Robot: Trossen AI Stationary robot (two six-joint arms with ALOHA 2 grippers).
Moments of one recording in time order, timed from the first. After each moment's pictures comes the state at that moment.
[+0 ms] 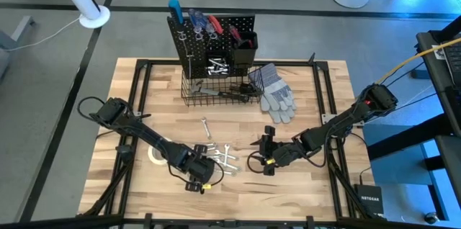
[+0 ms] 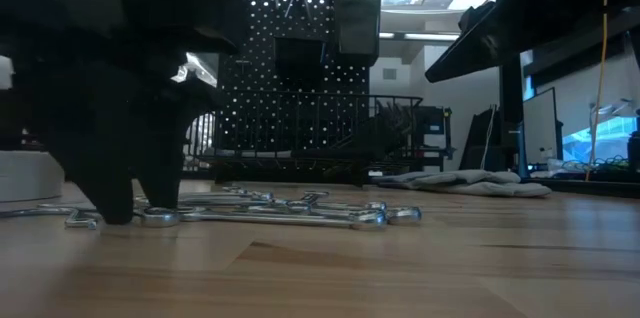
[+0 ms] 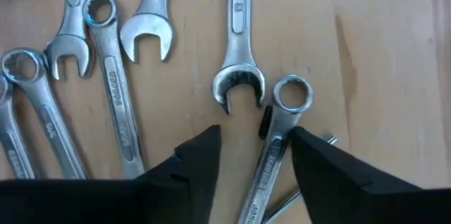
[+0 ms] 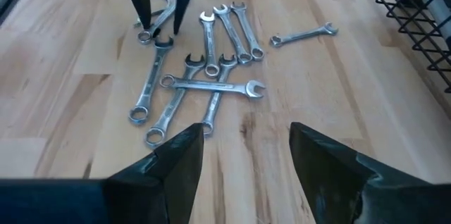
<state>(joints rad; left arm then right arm) -0.49 1.88 1.11 -0.49 -0.14 -0.33 0.50 1.48 0.75 0.02 0.48 0.28</state>
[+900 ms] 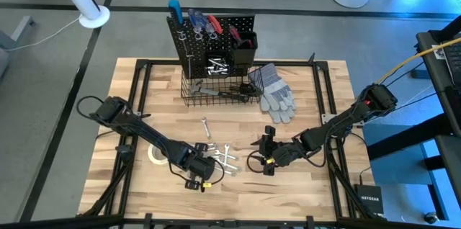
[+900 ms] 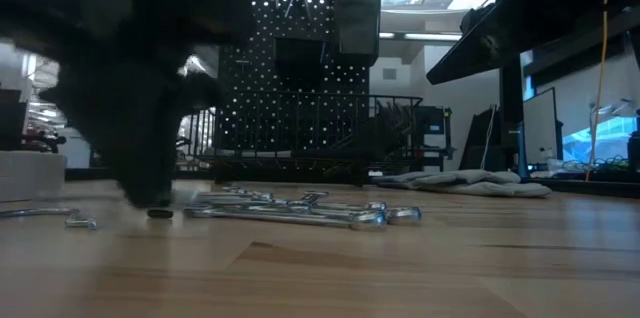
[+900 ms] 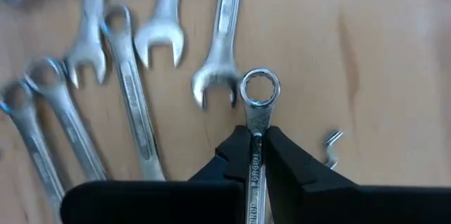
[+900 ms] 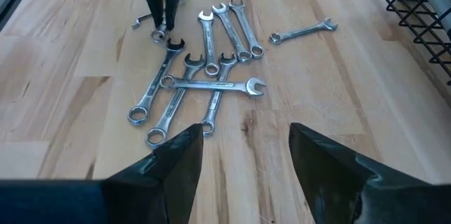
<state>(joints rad) -0.48 1.85 1.12 -0.51 -0.12 -0.28 0.50 1.48 0.75 0.02 0.48 0.31</state>
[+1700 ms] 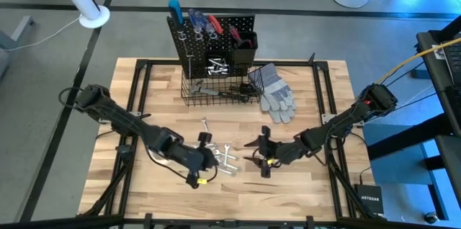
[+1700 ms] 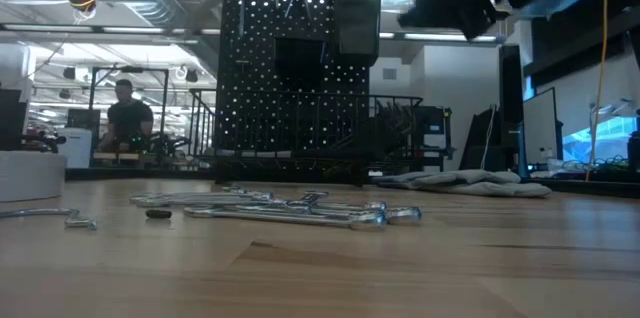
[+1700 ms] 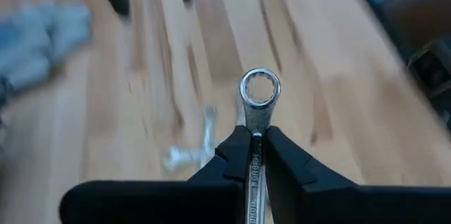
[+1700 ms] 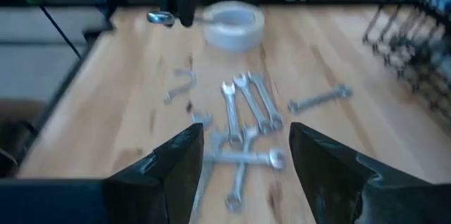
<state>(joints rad) -0.47 1.57 1.17 -0.41 -0.30 -0.08 0.50 1.48 0.75 0.27 0.48 0.25</state>
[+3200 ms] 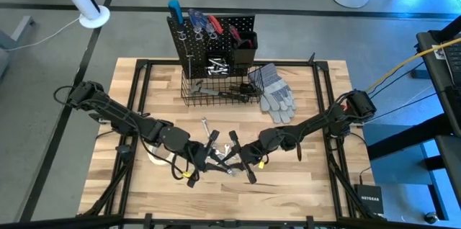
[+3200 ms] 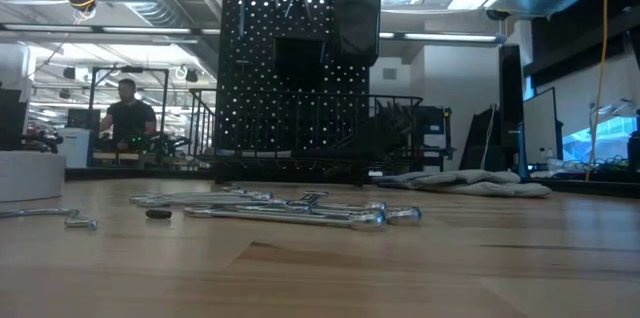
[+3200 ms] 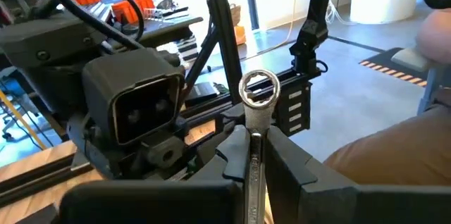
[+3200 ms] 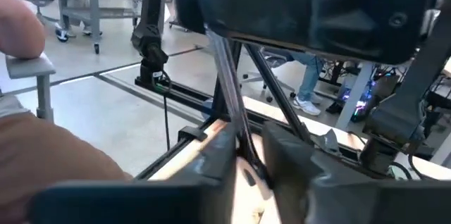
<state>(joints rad) -0.42 1.47 1.09 0.23 -0.06 0.20 0.34 1.74 0.99 0.74 -0.12 -0.19</state>
